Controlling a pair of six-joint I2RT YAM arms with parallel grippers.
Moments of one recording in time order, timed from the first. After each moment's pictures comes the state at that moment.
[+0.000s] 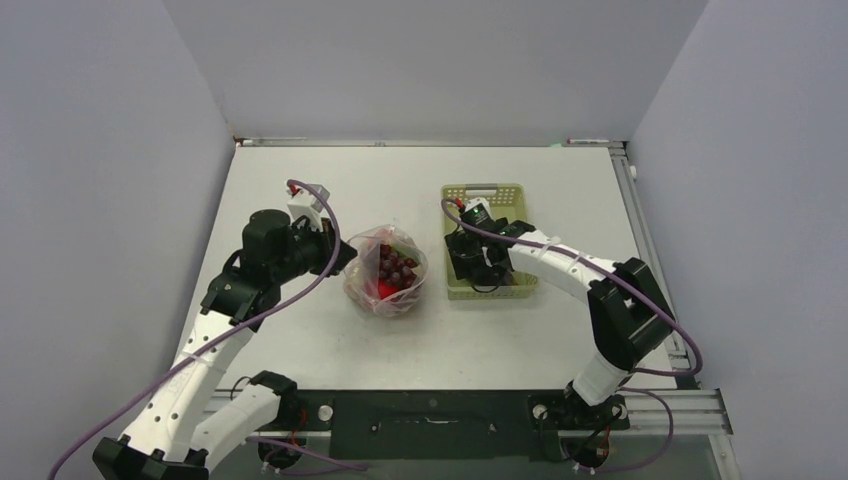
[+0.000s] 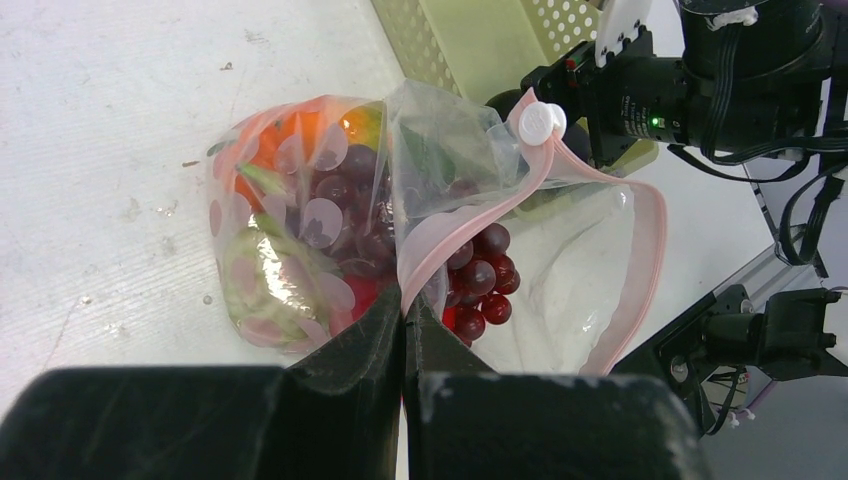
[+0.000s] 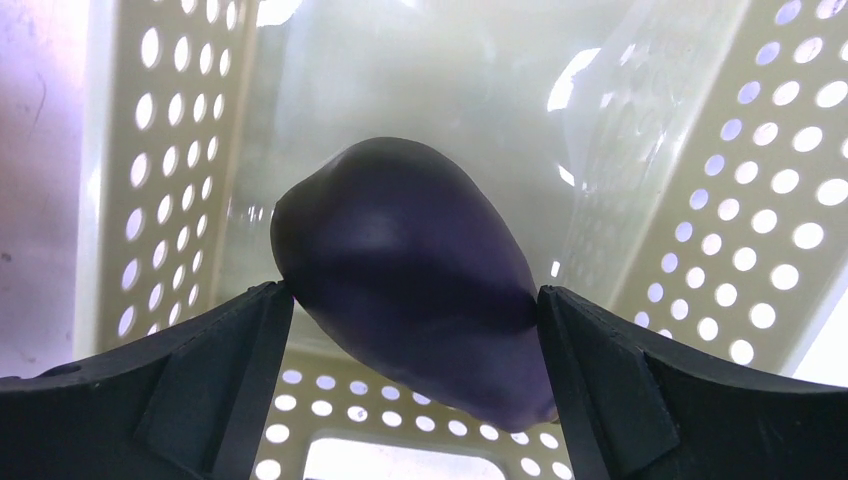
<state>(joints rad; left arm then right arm) -0.37 0.88 0.93 -0.52 0.28 -0.35 0.63 1.65 1.11 -0.54 0.25 0.23</state>
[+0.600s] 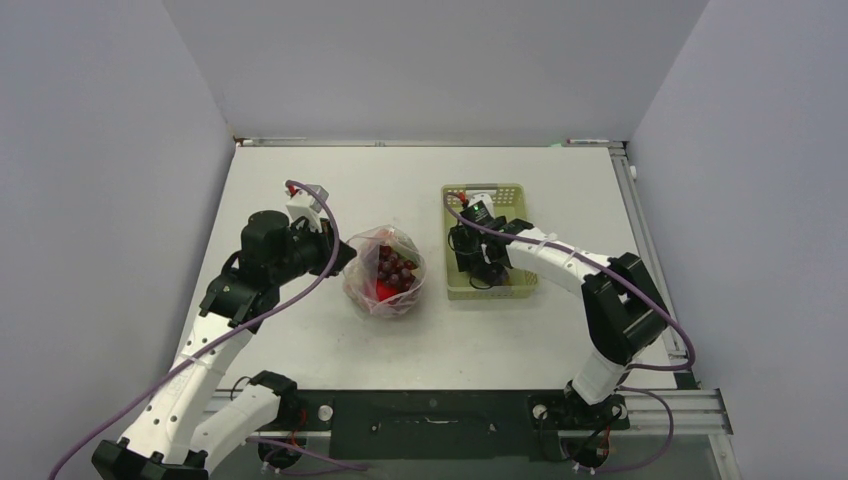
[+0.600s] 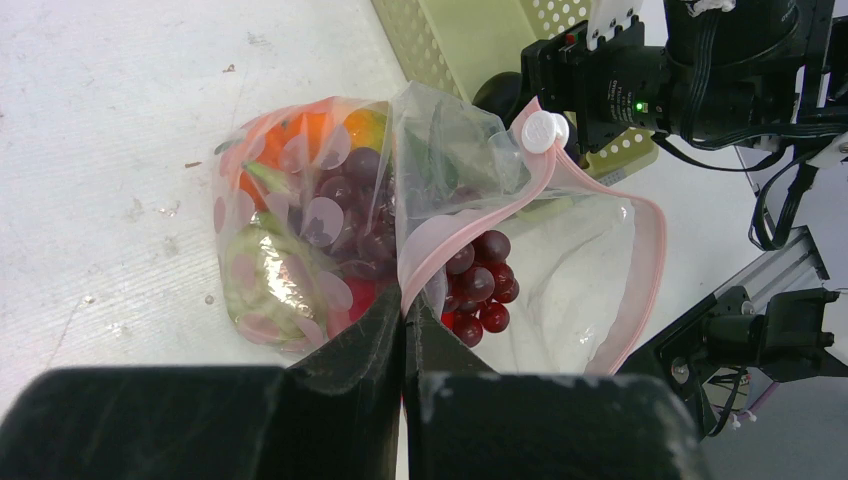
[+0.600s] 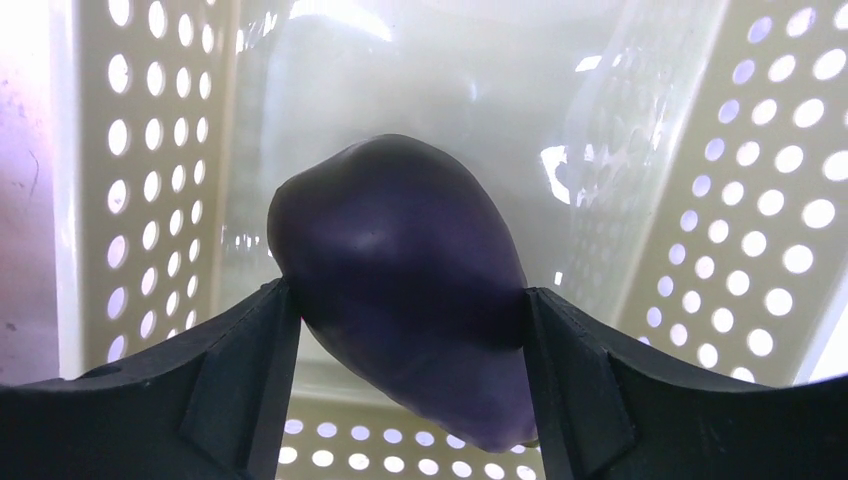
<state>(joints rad) -0.37 0.87 0.93 -0.52 0.27 -0.35 0.62 1.69 1.12 -0.48 0.28 0.28</state>
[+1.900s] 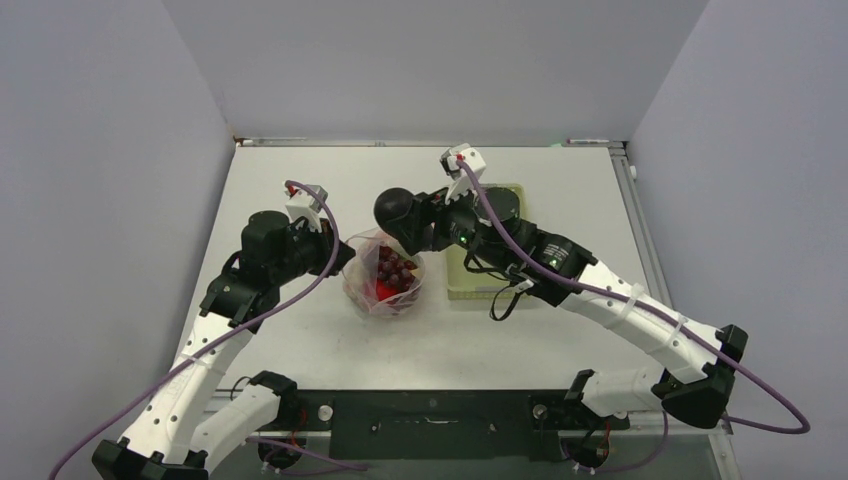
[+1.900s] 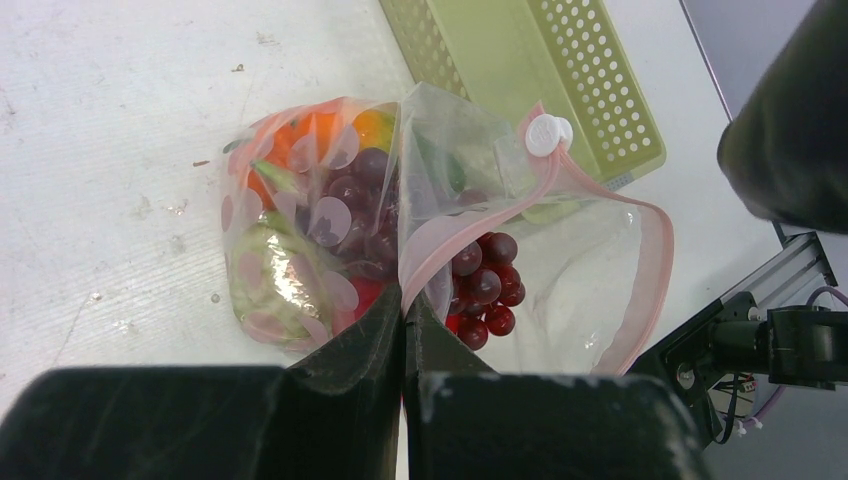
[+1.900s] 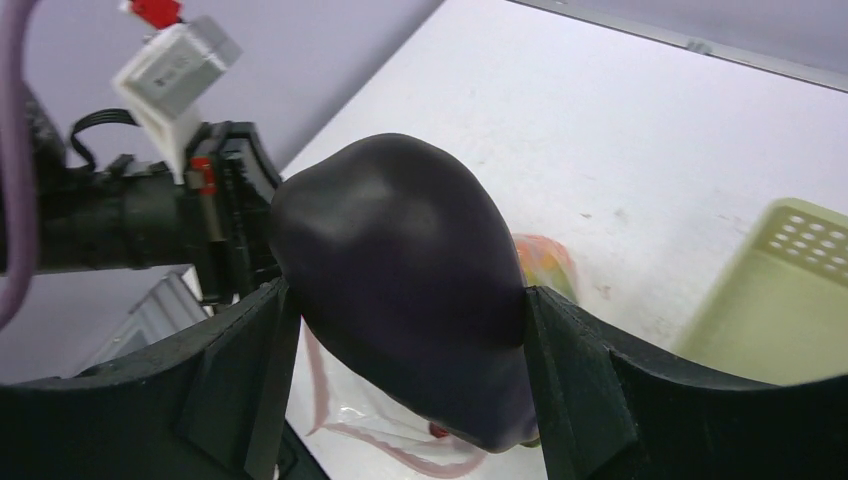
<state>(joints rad) -0.37 0.87 0.93 -0.52 0.25 -0.35 0.97 1.27 1.39 -0.34 0.15 0.36</state>
